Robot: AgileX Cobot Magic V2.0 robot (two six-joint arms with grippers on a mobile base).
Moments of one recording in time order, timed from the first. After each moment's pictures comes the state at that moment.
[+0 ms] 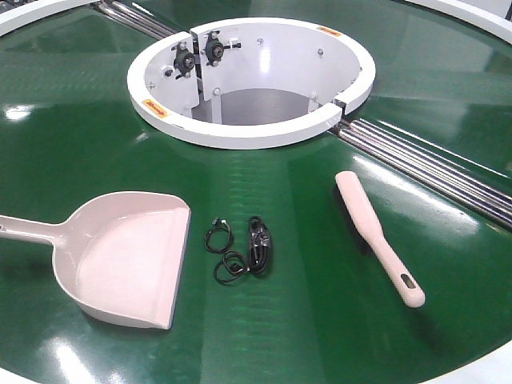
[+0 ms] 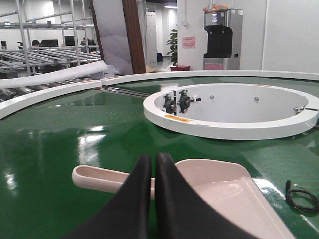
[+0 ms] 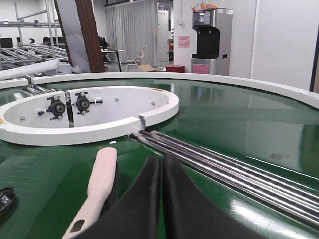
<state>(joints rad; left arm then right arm) -0.02 -0.01 0.03 -0.01 0.01 0.09 0.01 -0.01 0.03 -0.06 0.02 0.06</state>
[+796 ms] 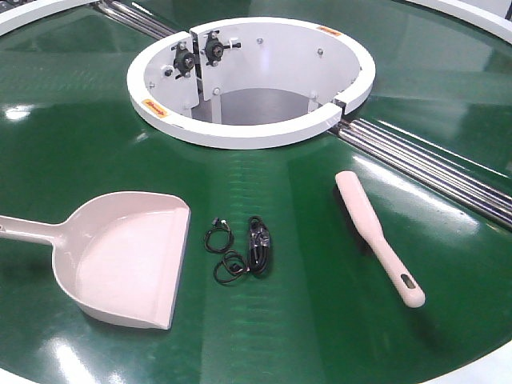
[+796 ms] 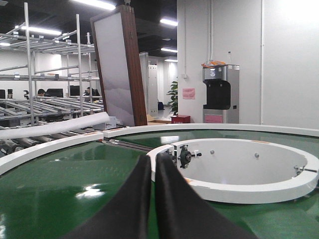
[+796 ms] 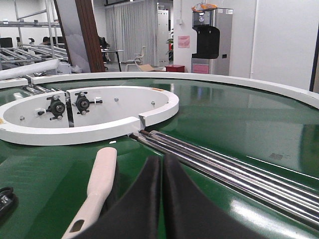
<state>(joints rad) -0.02 0.00 -0.08 -0.02 -0.07 0.08 0.01 -0.01 0.03 -0.06 0.02 0.06</state>
